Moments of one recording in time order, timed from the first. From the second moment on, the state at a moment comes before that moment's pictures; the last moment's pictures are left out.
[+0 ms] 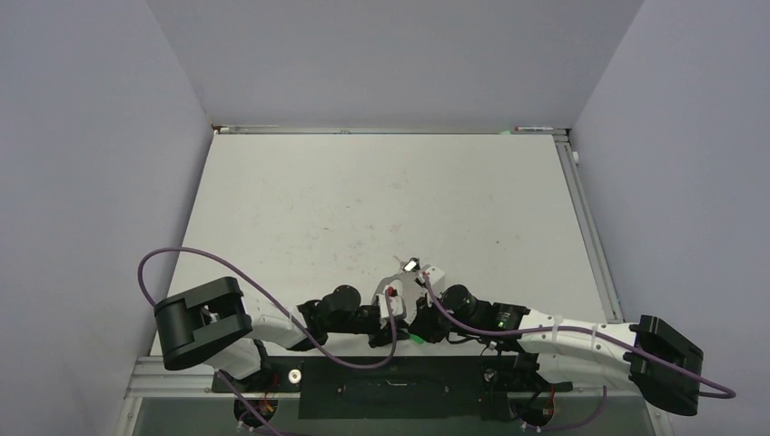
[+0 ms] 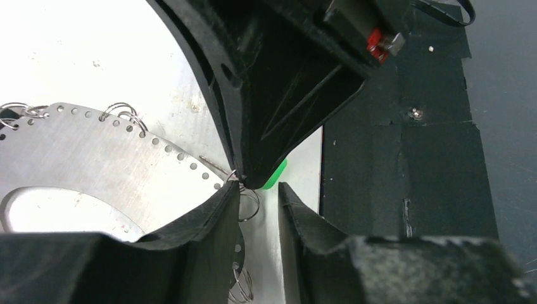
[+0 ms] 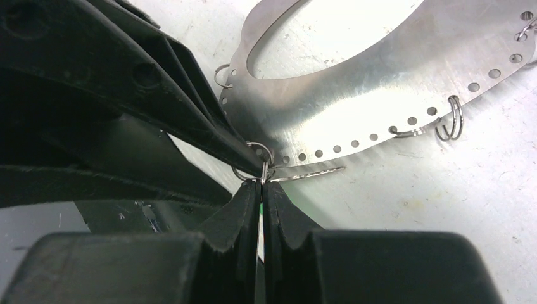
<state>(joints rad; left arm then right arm) -1.14 1.47 0.29 0.83 0.35 -0.02 1.09 0.97 0.29 0.01 -0.09 0.51</state>
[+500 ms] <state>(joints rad) -1.14 1.24 0.24 0.74 0.22 -0.13 1.10 1.04 0.29 0.08 -0.09 0.52</state>
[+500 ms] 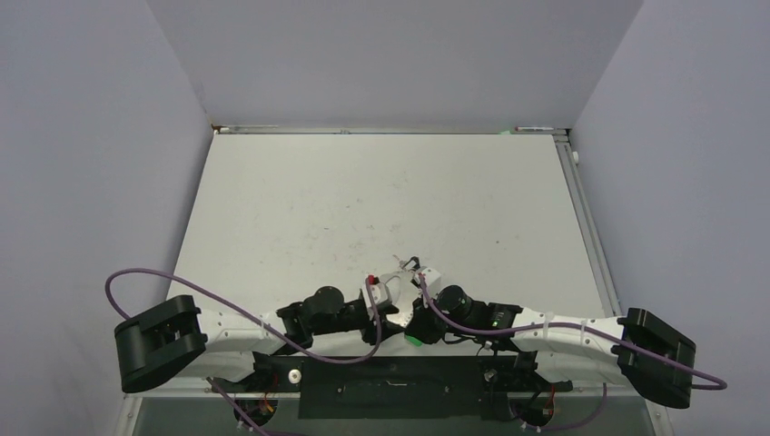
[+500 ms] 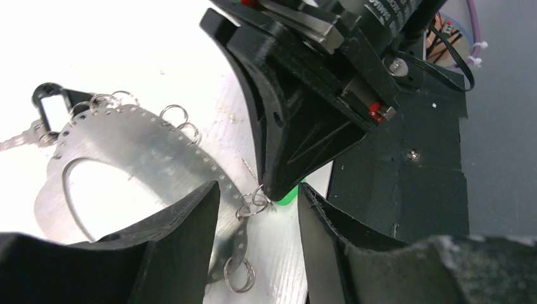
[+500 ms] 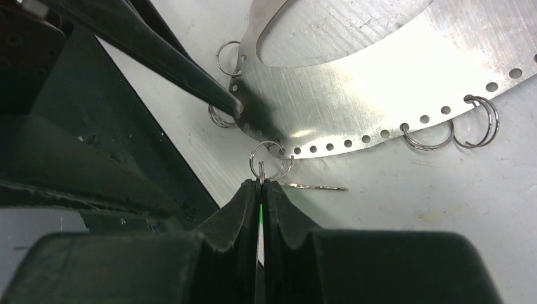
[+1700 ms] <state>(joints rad) -1.31 1.16 0.14 0.60 -0.24 -0.40 1.10 1.24 0.36 0.13 -0.12 0.66</state>
